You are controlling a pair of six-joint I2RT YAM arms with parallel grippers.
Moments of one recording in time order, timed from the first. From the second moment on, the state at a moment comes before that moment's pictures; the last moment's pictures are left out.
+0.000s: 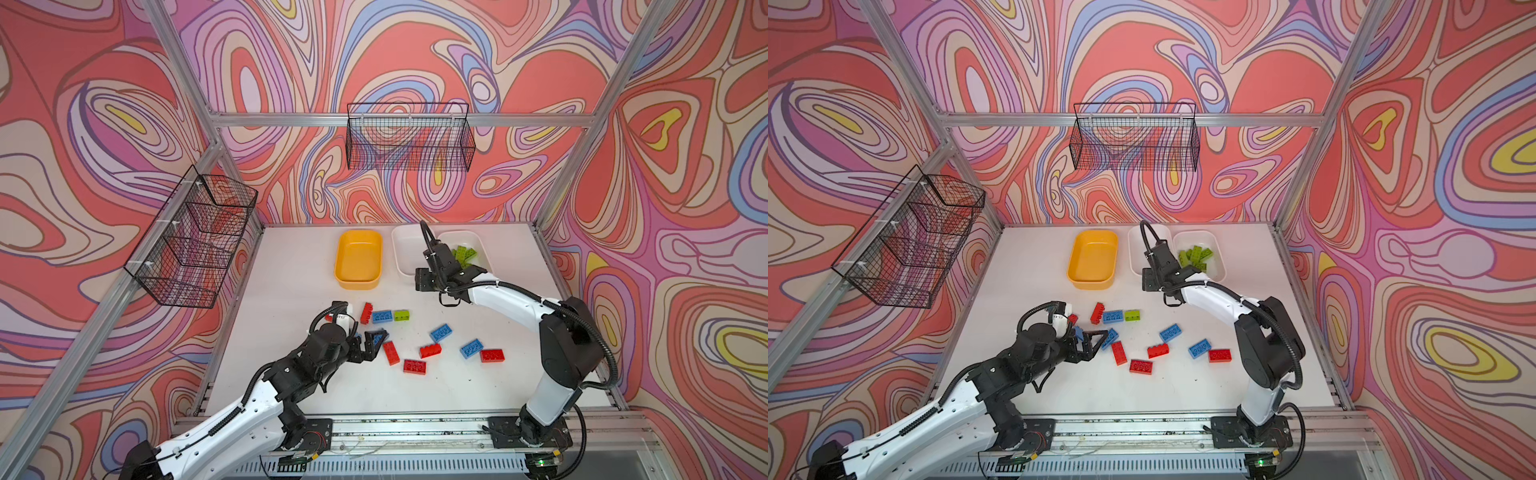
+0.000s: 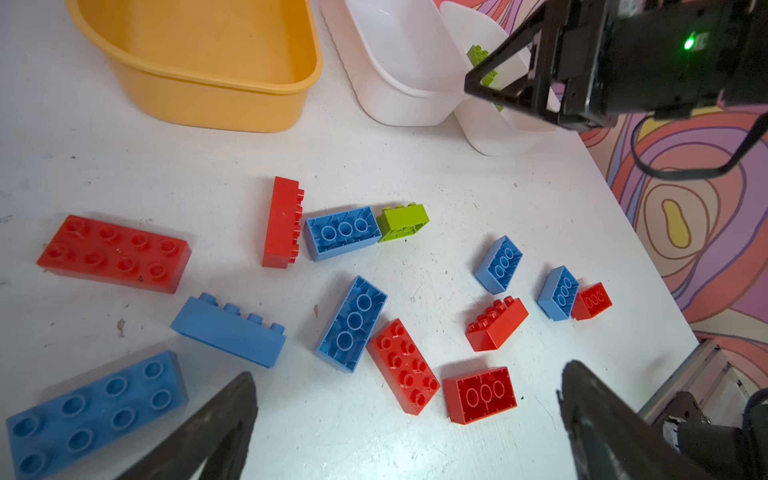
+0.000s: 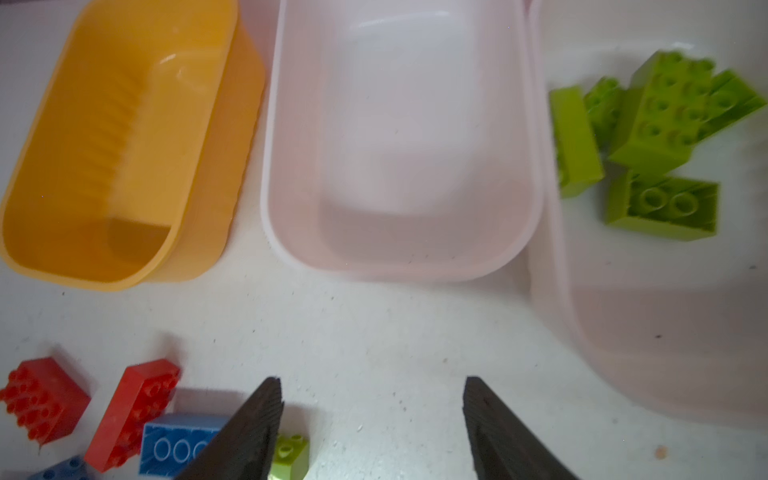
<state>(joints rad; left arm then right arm) -0.77 0.68 0.43 -0.30 -0.14 -0.65 0.62 1.76 1.26 -0.39 0.17 0.48</state>
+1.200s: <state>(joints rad) -0.77 0.47 0.33 -0.46 -0.16 -0.71 0.80 1.93 1.22 -0.33 0.15 0.61</state>
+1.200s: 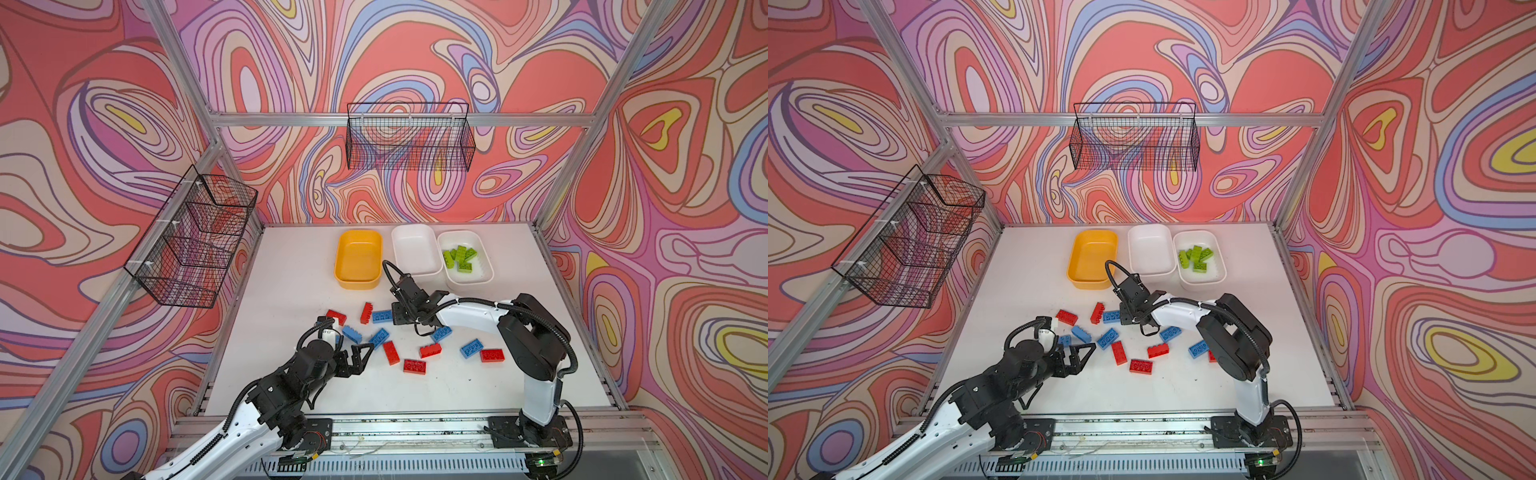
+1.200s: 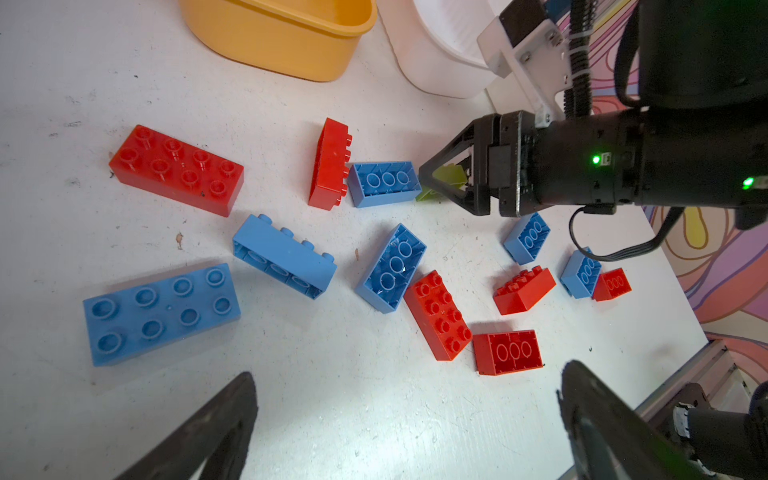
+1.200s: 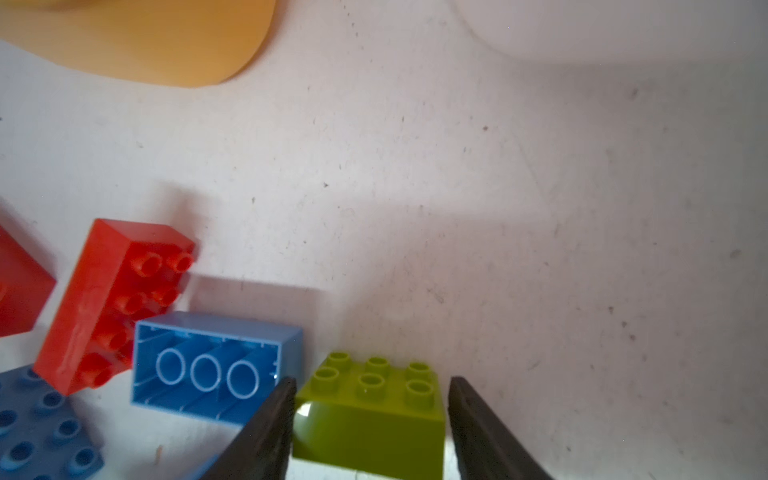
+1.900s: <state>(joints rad) -0.77 0.56 0.35 -0.43 -0.15 -0.69 0.69 1.79 1.26 -0.46 0.25 0.54</state>
